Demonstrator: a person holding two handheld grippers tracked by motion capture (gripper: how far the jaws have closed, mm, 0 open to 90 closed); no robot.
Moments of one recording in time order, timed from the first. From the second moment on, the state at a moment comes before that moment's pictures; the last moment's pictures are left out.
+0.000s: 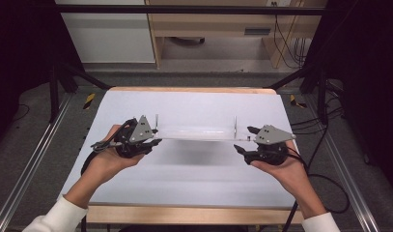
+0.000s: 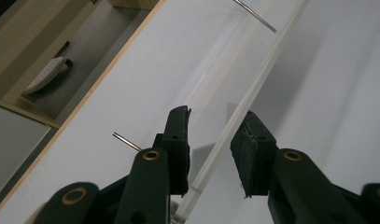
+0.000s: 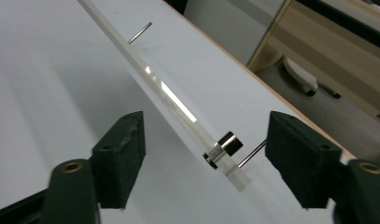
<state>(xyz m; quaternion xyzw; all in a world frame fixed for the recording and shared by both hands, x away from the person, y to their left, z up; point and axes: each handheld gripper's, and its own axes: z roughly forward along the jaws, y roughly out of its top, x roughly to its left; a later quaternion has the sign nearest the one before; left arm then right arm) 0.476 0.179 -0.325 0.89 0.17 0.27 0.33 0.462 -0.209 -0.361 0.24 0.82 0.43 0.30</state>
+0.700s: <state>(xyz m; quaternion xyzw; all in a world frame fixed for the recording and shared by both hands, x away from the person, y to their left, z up) 0.497 0.179 -0.310 0.89 0.16 0.27 0.32 0.489 -0.217 -0.369 0.26 0.80 0.46 0.30</state>
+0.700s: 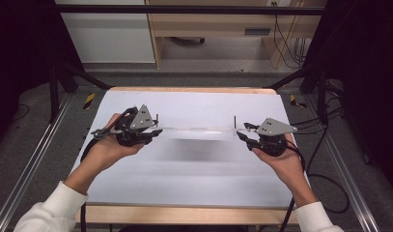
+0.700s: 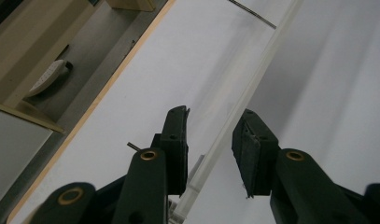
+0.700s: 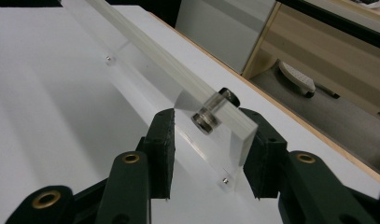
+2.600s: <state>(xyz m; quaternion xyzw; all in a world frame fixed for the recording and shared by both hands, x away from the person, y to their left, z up) 0.475 0.234 -0.399 0.77 0.36 0.27 0.46 0.534 -0.215 -0.345 0.34 0.78 0.47 0.25</state>
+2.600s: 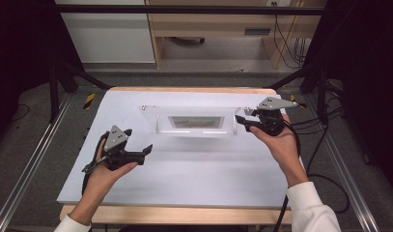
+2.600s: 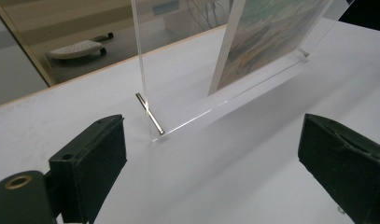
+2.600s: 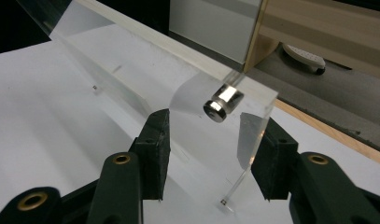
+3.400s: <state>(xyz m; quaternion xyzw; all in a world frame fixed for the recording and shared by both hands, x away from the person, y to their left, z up) 0.491 0.251 -0.435 0.78 0.39 0.26 0.42 0.572 -0.216 -0.339 0.36 0.76 0.49 0.24</state>
